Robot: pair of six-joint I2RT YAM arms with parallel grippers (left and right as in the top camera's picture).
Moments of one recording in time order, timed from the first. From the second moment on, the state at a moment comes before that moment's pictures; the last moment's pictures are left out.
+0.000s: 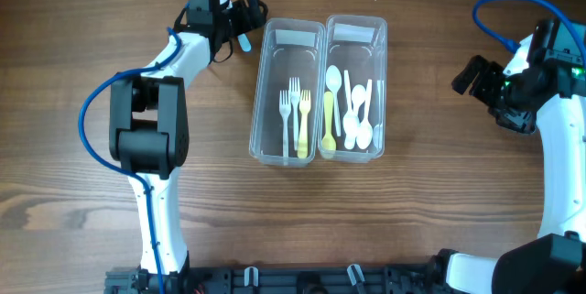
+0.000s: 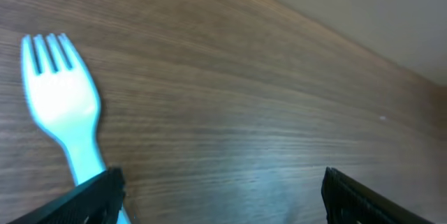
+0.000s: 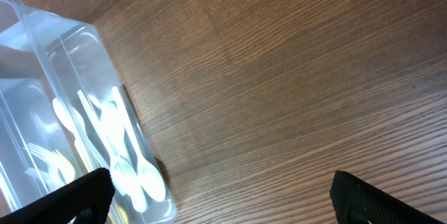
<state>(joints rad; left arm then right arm) -0.14 2.33 1.66 -0.03 0.36 -0.49 -0.28 1.49 1.32 -1.05 -0.17 0.30</state>
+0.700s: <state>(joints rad) -0.14 2.34 1.66 0.05 0.35 -0.48 -0.28 1.49 1.32 -1.06 -0.17 0.30</state>
